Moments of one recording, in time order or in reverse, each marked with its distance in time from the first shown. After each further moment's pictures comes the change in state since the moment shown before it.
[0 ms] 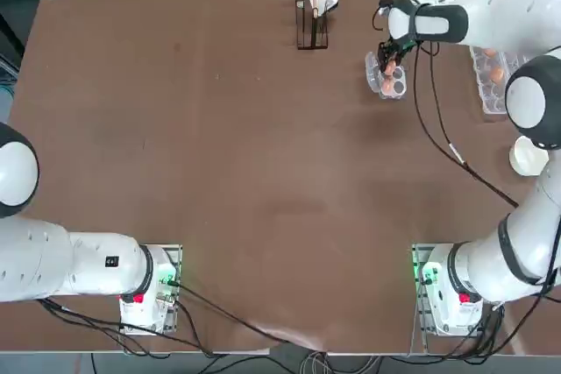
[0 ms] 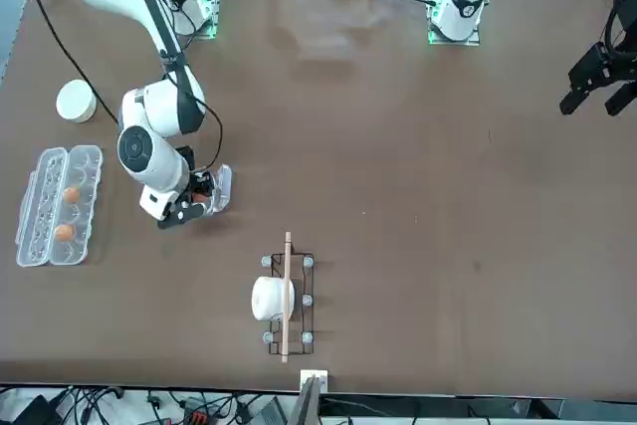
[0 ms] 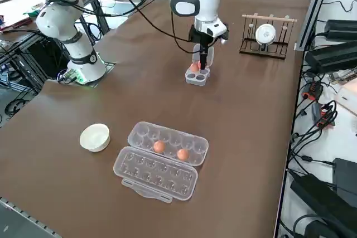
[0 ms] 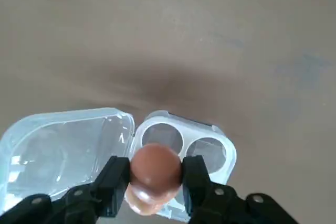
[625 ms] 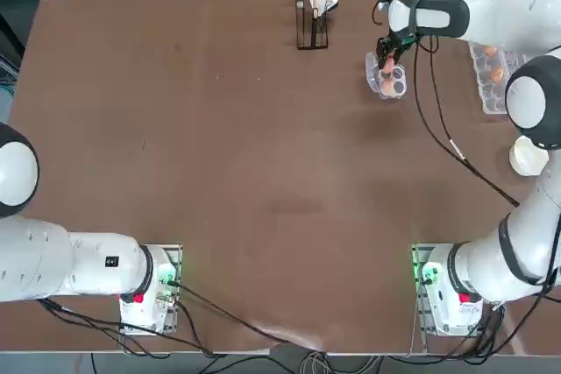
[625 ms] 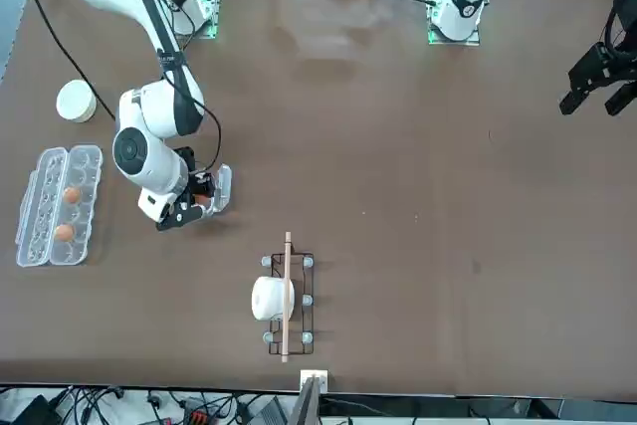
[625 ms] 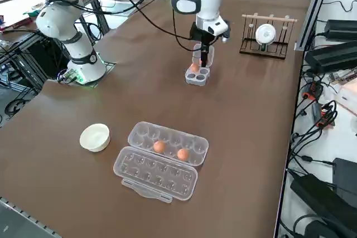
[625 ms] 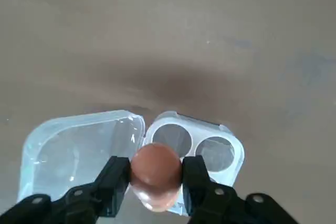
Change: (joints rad) arm -0.004 0.000 0.003 0.026 0.044 -0.039 0.000
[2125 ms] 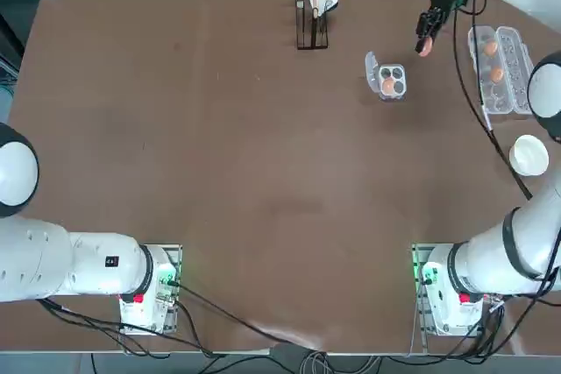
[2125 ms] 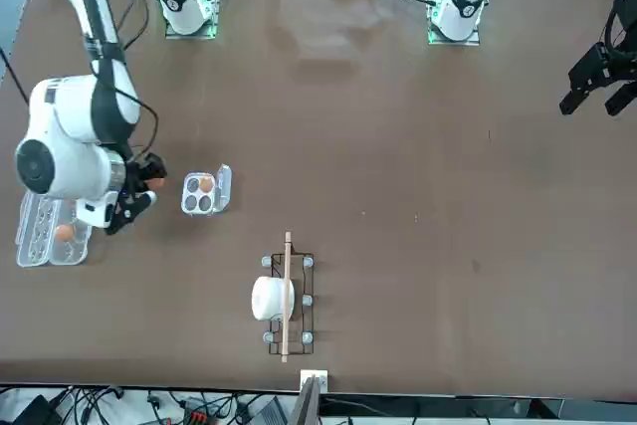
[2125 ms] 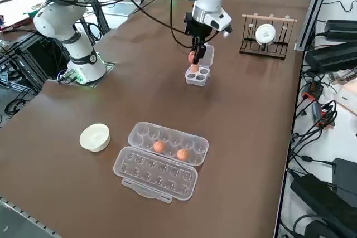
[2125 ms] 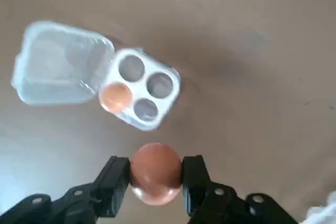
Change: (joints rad) arm -0.140 -0.041 0.008 0.218 0.005 -0.431 -0.348
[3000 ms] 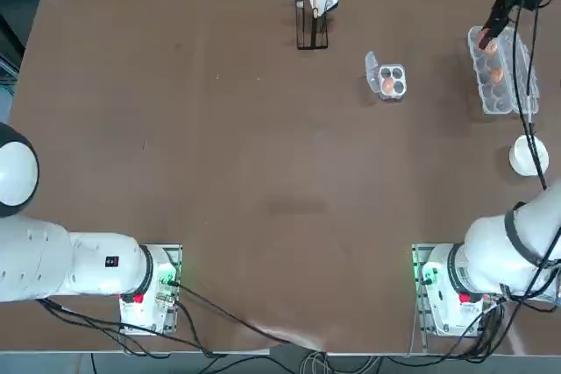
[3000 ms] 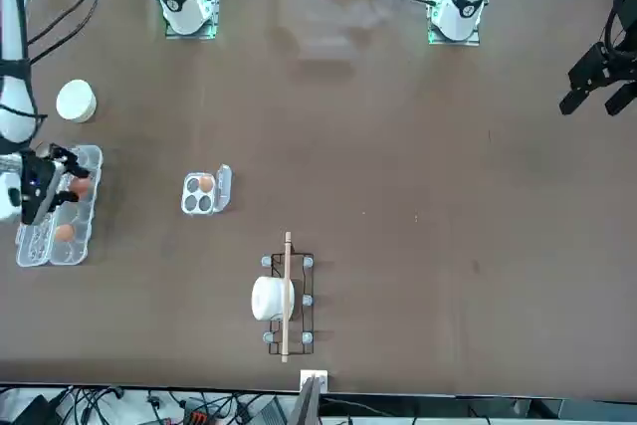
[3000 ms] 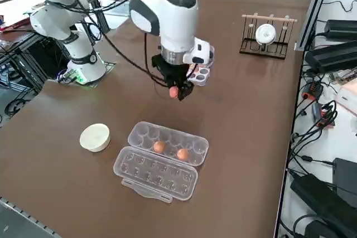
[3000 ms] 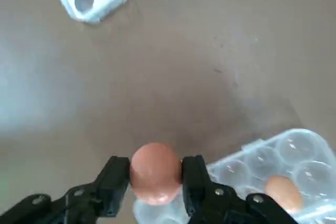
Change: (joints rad) arm -0.334 0.019 -0.008 0.055 -0.001 -0.009 -0.857
